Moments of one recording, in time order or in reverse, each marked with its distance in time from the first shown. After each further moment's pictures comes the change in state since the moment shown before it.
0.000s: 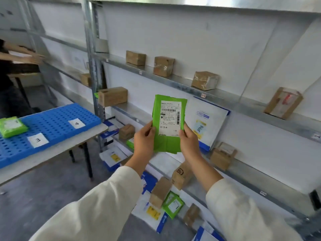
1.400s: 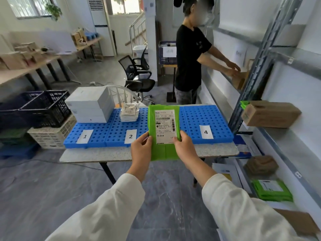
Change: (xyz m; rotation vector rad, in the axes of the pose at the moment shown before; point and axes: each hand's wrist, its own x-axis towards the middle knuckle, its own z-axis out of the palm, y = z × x) left_hand 0.176 -0.065 -0.379 0.141 1.020 -0.189; right_hand 0.063 -0.074 0.513 0.045 -1.050 -0.141
